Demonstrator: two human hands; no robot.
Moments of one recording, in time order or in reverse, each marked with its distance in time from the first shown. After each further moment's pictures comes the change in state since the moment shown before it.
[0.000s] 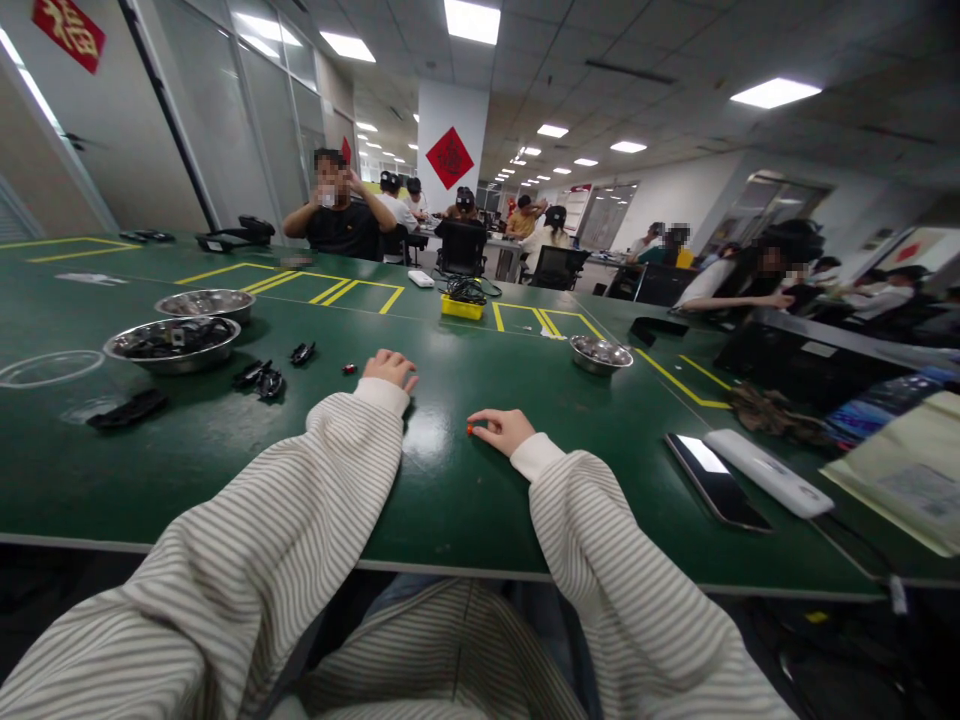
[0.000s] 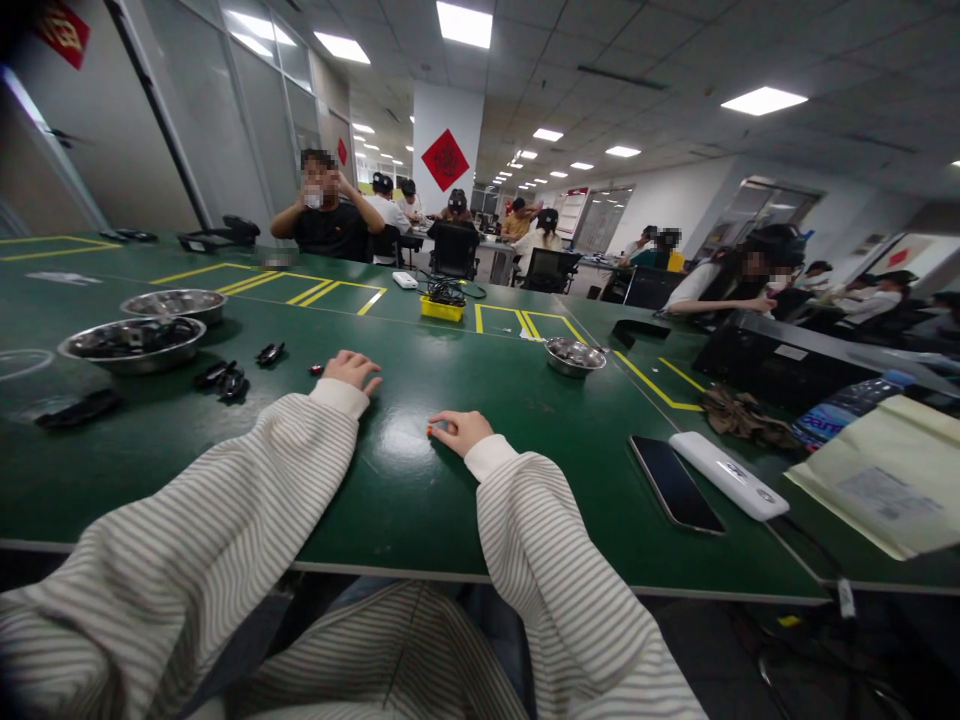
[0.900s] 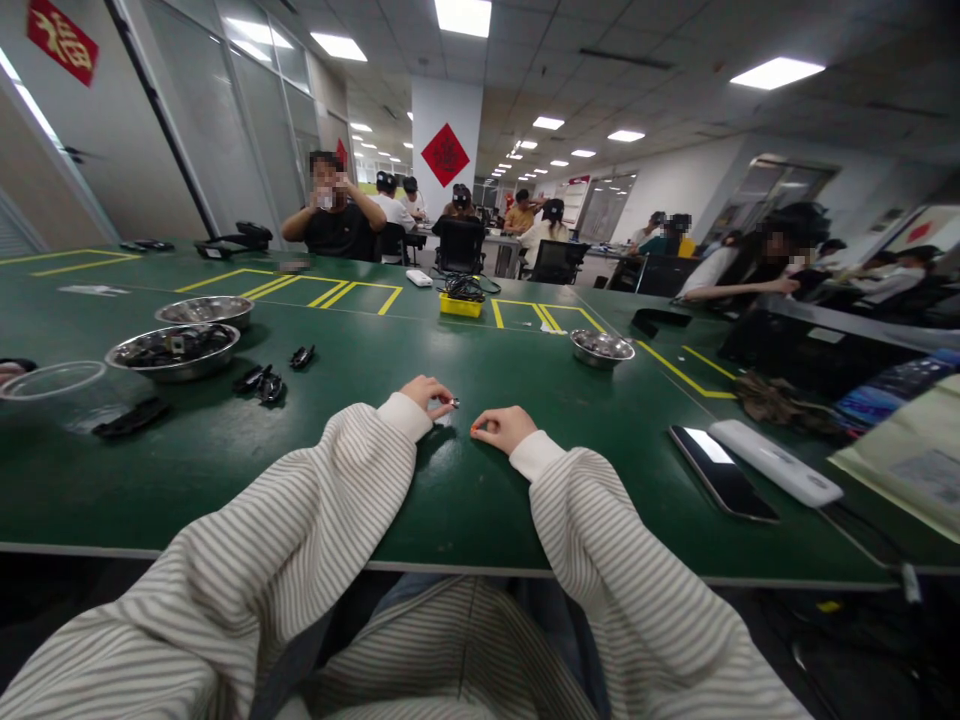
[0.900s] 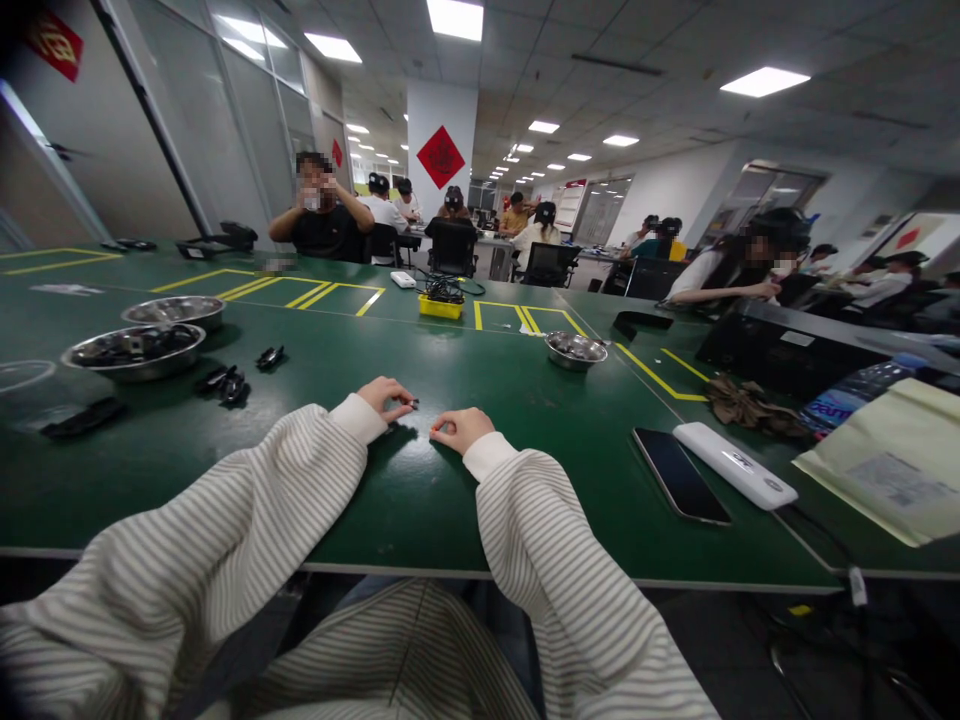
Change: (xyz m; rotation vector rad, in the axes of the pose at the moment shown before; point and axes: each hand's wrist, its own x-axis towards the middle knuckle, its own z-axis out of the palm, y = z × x) left_hand -0.011 0.050 0.003 -0.340 -0.085 0.315; right_hand 0.001 0.012 0.002 -0.082 0.017 0.009
